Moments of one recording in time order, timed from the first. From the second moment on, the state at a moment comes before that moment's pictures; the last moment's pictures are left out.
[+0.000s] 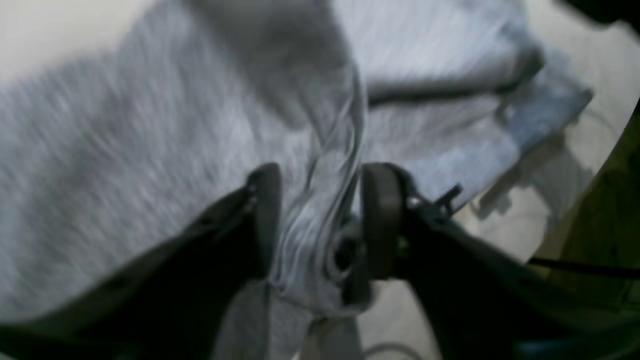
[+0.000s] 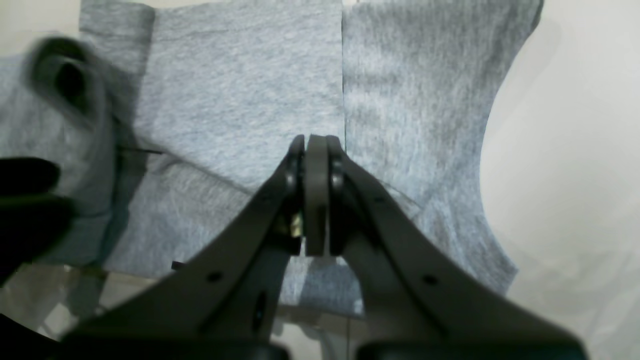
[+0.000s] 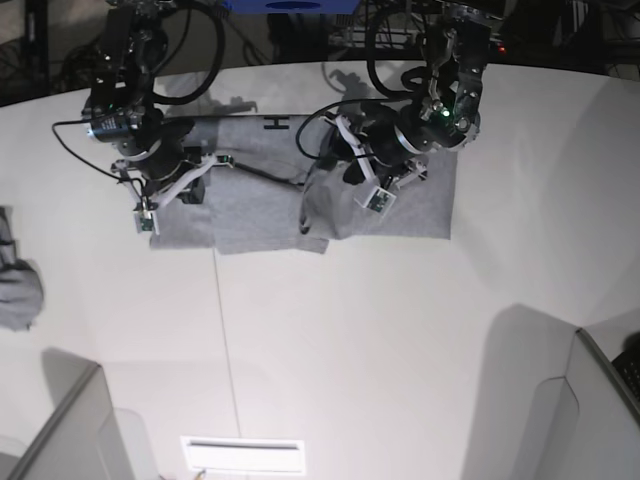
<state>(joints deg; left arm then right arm) 14.0 -5.1 8.9 101.4 -23.0 -20.7 51.3 -15.4 1.7 9.4 111.2 17.5 10.5 -58.1</state>
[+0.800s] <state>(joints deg) 16.4 -4.0 -8.3 111.3 -23.6 -21.1 50.7 -15.4 1.6 17.6 111.1 28.2 10.3 -58.3</state>
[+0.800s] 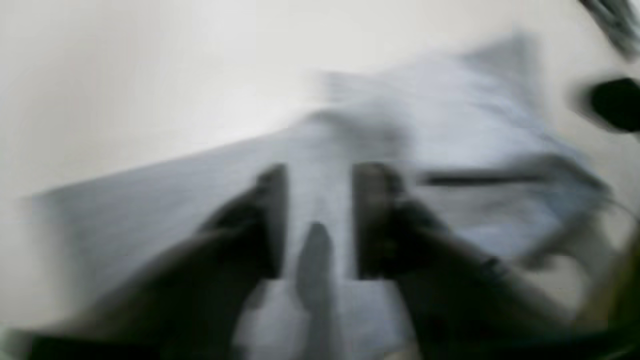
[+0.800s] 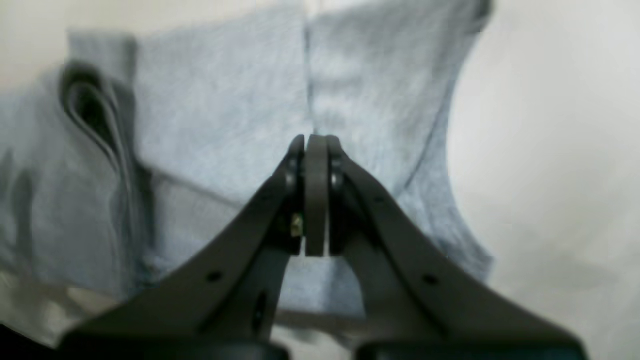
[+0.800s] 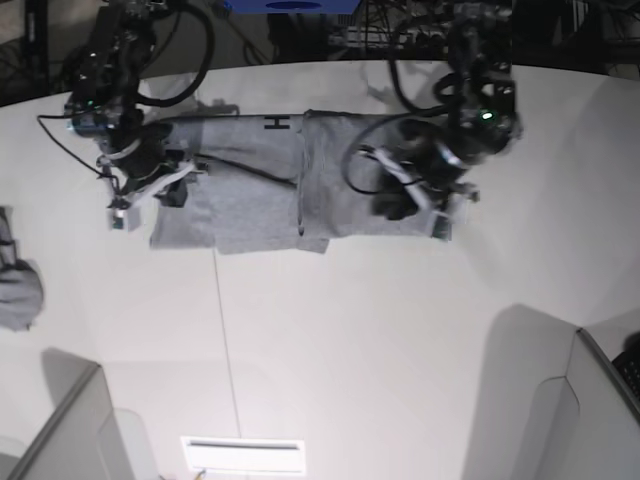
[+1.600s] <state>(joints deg) 23.9 -6.0 -63.1 107.2 -23.4 -39.3 52.9 -3.3 17.0 26.6 78.1 46.0 14.7 -65.9</state>
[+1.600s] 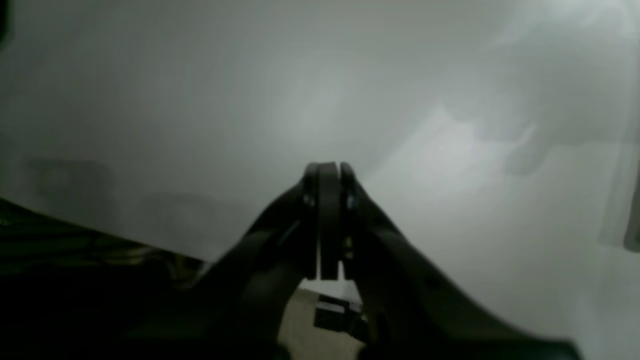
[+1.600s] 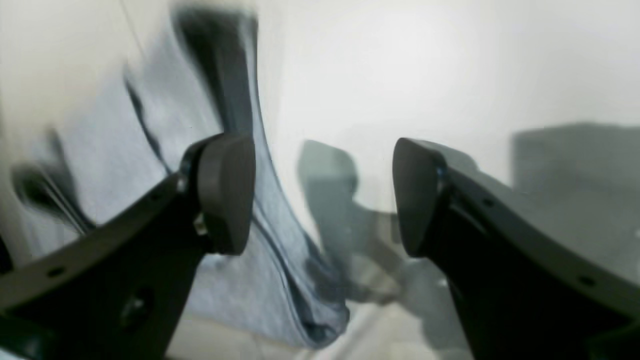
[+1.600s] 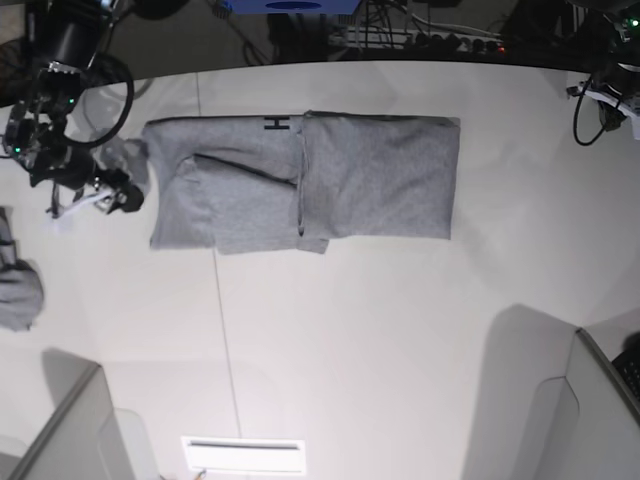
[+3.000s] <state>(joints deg) 19.7 -5.9 -42.2 105.8 -15.0 -39.3 52.5 -4.2 14.9 6.0 76.7 49.3 18.0 -59.5</state>
